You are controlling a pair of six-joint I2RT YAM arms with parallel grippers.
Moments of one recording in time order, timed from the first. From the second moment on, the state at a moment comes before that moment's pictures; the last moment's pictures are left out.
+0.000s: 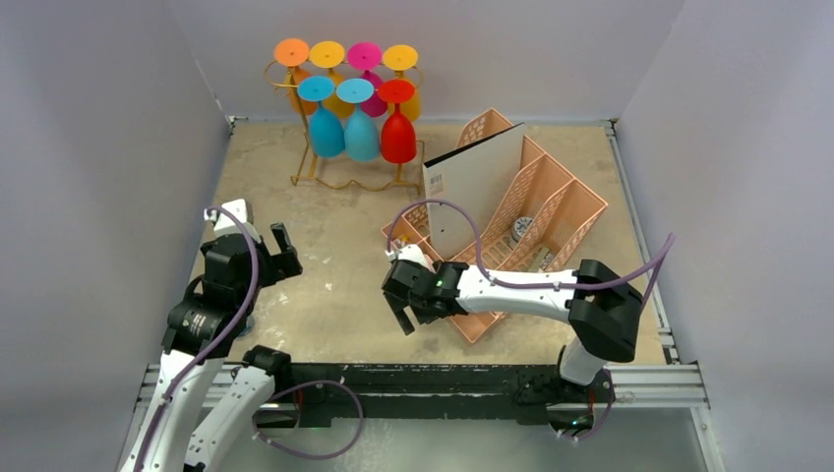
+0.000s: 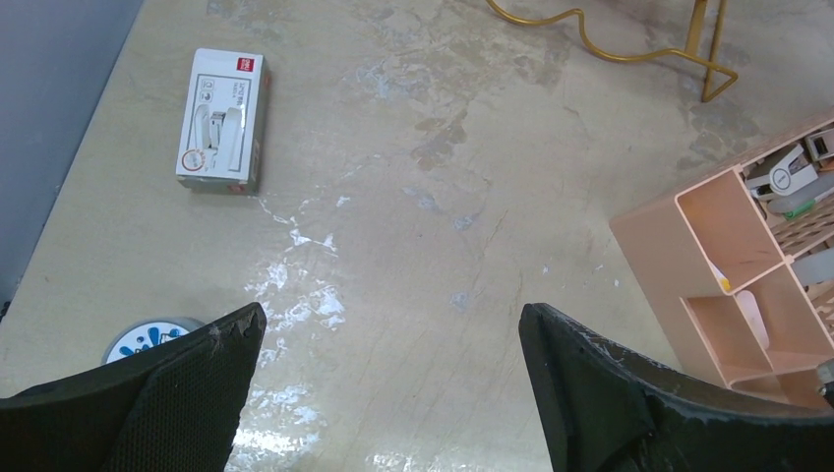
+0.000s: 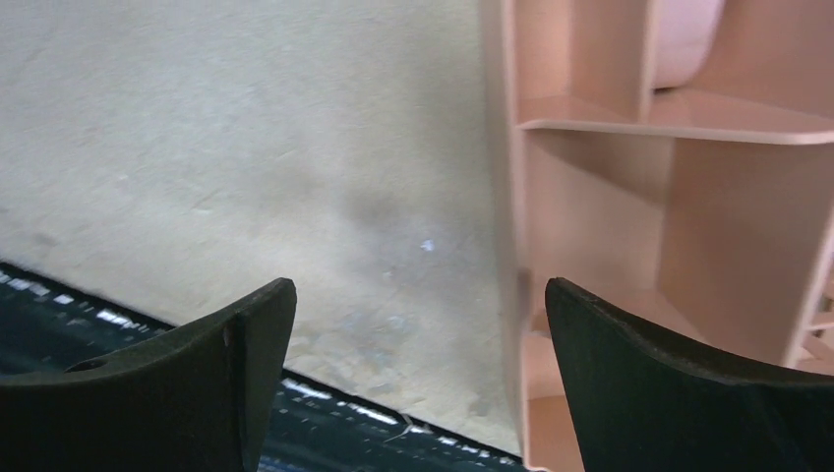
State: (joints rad) left arm -0.28 0.56 0.88 -0.89 -0.37 -0.41; right arm 1.19 1.66 1.12 -0.69 0.28 0.60
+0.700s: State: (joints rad) left arm -0.28 0.61 0.88 -0.90 -0.34 -0.41; right arm 0.71 1.57 0.96 -0.64 0.21 0.30
